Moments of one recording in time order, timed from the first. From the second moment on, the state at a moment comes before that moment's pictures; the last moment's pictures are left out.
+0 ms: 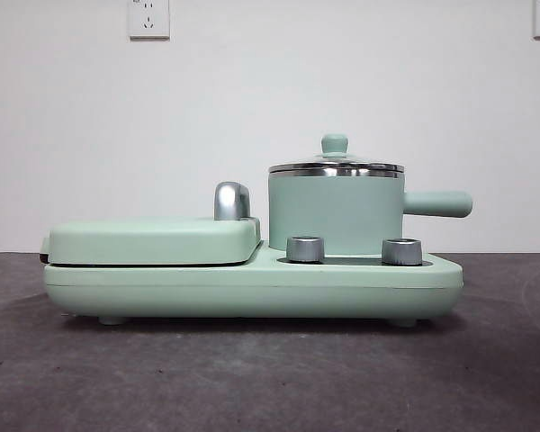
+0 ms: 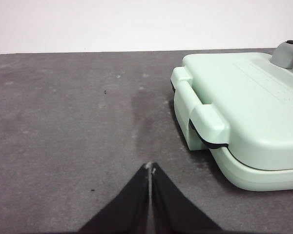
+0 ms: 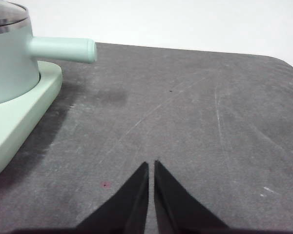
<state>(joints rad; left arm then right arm) -0.02 0.01 0.03 -0.18 0.10 0.01 -0.01 0.01 0.02 -0.17 0.00 -0.03</state>
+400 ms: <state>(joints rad) -0.02 0.01 0.03 -0.18 0.10 0.01 -0.01 0.01 0.02 -0.17 0.00 -0.03</state>
